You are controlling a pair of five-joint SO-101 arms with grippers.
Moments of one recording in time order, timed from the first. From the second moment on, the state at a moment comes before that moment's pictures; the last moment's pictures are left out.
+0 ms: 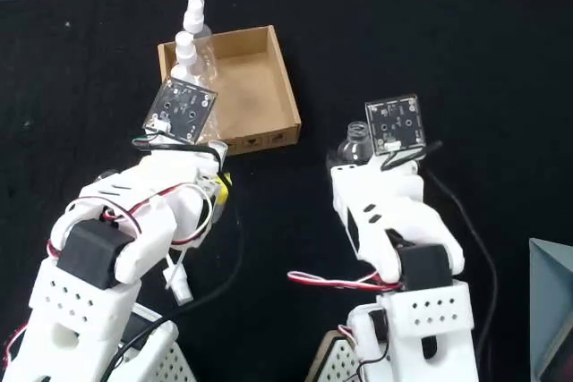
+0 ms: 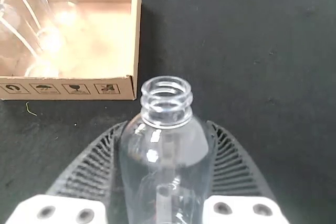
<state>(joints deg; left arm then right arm) 19.3 -58.2 31.5 79.4 -0.9 -7.6 -68.9 60.5 54.3 2.6</state>
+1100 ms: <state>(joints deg) 19.1 -75.2 24.3 71.9 -0.9 -7.8 -69.1 64.0 51.9 2.6</state>
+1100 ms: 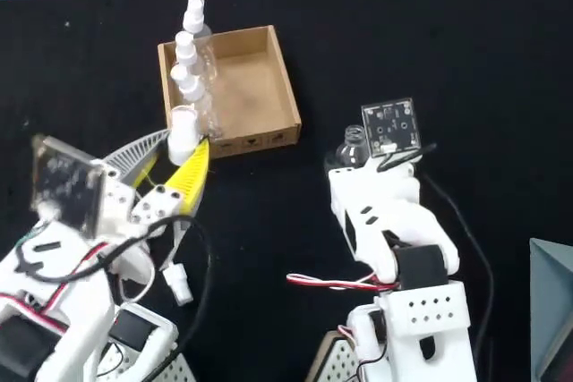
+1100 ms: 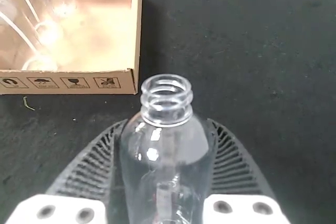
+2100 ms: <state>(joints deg) 19.1 -88.2 43.6 45.7 12.4 -10.4 -69.1 64.8 51.9 2.6</state>
